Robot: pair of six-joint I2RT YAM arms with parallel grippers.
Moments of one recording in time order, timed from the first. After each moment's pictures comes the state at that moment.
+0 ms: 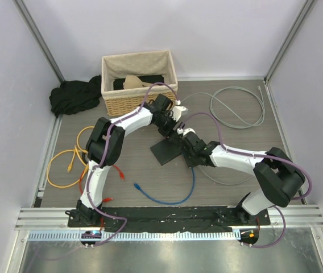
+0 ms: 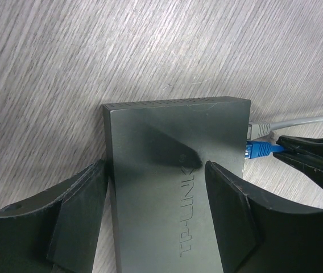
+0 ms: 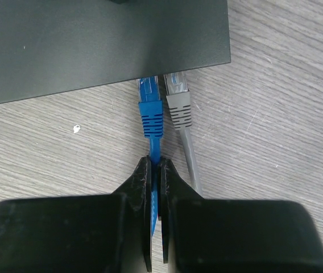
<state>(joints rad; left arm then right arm) -0.61 2.21 1.70 -0.60 0.56 0.16 0.75 1.51 0.79 -0.32 0.18 0.33</state>
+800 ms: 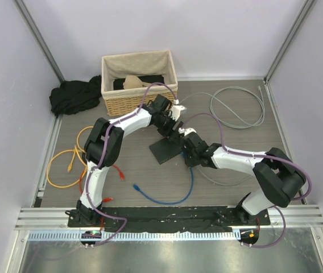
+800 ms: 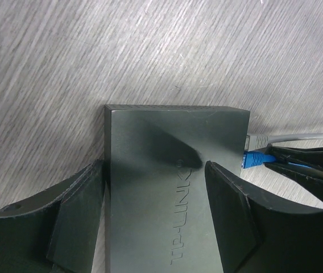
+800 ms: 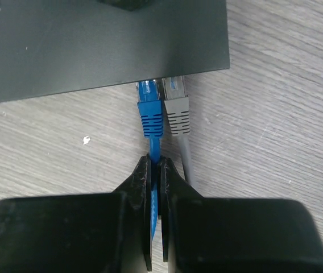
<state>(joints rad) -0.61 2.17 1.64 -0.53 0.54 0.11 0.74 1.51 0.74 -0.20 0.15 0.33</state>
